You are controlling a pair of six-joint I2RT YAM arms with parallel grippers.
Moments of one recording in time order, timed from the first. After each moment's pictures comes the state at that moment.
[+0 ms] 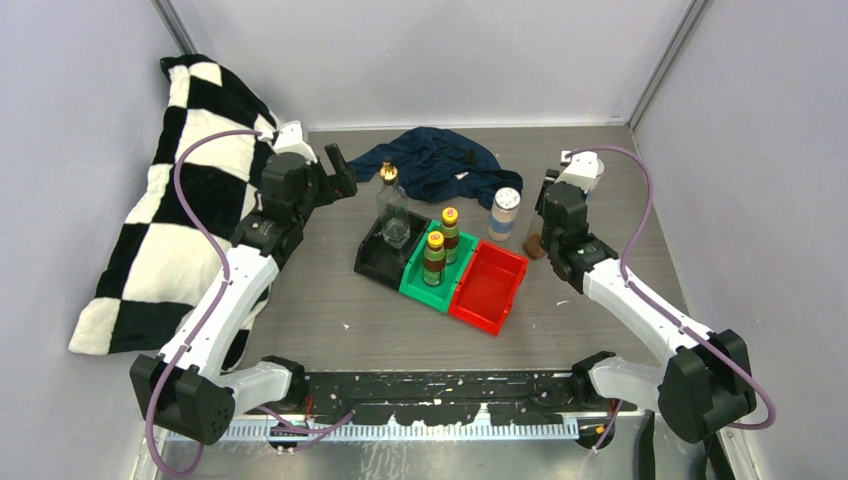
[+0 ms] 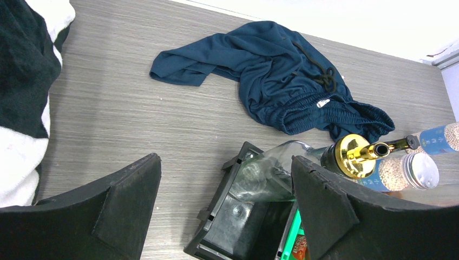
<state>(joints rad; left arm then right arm) -0.31 1.15 1.10 -0.28 -0.18 -0.40 0.40 1.15 0.76 0.13 0.70 0.17</state>
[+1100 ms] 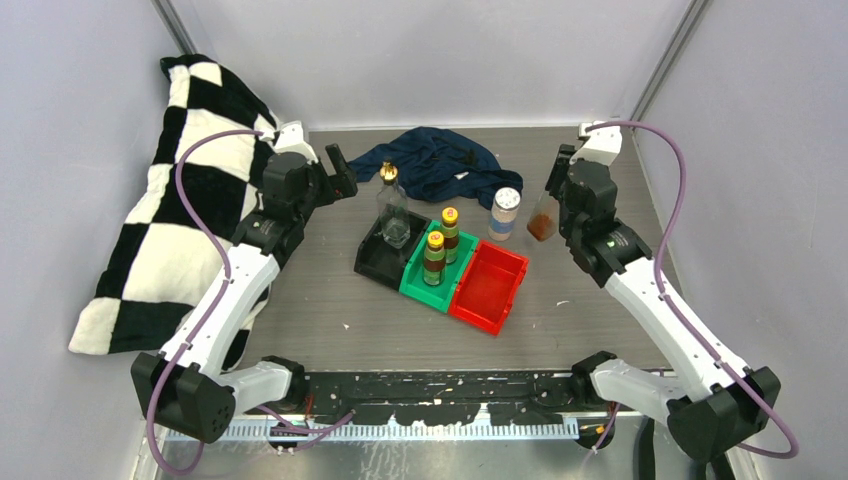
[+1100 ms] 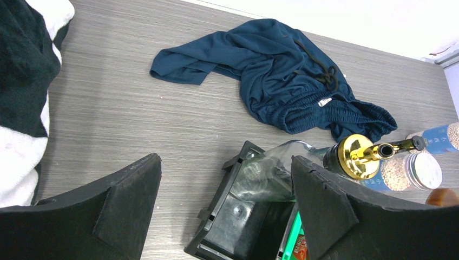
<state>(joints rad) -0.31 1.16 1.10 -0.28 -0.18 -0.40 0.43 1.05 1.03 -0.15 0.64 0.14</state>
